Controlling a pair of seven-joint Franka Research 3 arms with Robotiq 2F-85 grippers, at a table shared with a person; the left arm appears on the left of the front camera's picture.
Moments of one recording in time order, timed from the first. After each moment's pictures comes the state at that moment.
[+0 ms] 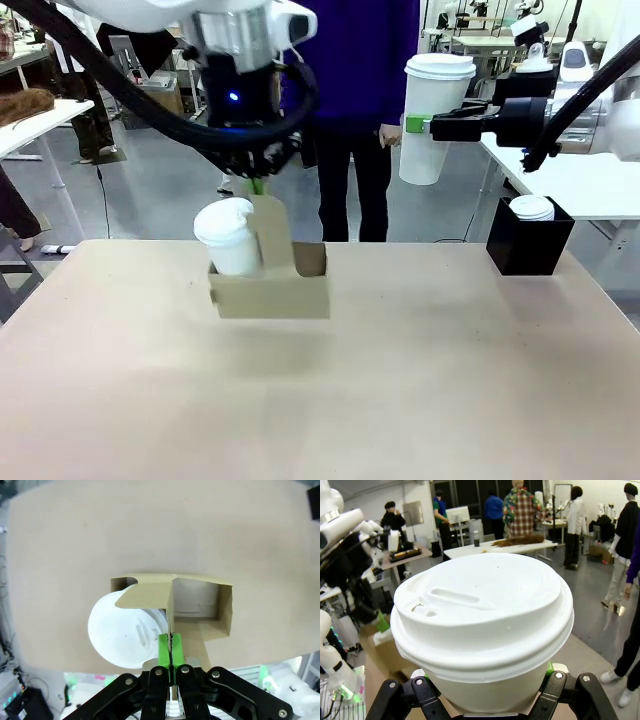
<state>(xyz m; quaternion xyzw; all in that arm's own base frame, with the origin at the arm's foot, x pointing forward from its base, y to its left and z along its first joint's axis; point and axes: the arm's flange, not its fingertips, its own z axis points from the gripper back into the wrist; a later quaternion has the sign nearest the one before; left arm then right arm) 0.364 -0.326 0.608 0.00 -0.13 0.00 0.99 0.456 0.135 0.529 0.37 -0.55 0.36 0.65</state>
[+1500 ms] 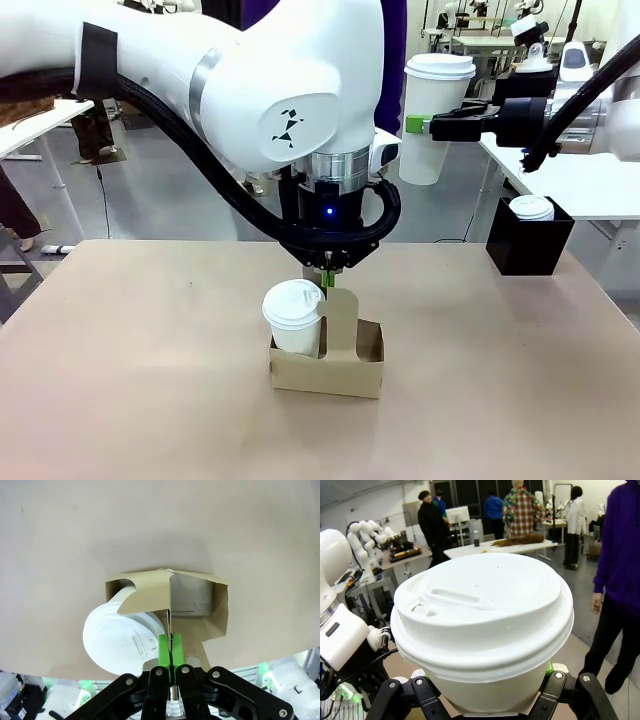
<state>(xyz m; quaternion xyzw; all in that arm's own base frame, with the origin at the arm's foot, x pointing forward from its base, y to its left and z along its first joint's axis) 0.350 -0.412 0.501 0.00 -0.09 -0.04 1.00 0.456 0.135 0.529 0.37 -0.55 0.36 0.65</state>
